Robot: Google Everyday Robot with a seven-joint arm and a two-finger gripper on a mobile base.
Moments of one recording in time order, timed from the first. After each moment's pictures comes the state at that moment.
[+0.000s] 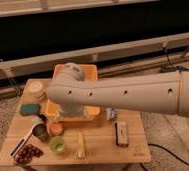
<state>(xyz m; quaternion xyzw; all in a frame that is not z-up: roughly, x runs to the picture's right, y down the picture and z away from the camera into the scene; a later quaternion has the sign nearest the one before) -0.097 0.124 0.625 -0.23 0.16 0.66 0.70</state>
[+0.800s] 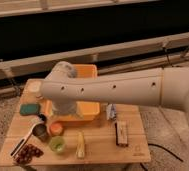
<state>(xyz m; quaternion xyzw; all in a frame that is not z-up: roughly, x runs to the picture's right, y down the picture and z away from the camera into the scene) -0.151 0.121 0.646 -0.26 0.16 0.64 0.71</state>
